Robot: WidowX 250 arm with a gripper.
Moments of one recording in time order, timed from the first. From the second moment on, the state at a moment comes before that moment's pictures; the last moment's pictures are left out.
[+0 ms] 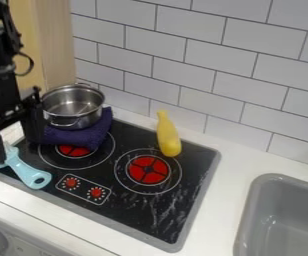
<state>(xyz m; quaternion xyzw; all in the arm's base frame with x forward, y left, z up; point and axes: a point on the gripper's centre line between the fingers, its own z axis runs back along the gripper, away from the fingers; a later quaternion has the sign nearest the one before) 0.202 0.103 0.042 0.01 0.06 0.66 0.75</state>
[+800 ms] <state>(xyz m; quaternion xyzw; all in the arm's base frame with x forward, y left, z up) 0.203 -0.007 0.083 0.07 0.06 0.34 0.94</state>
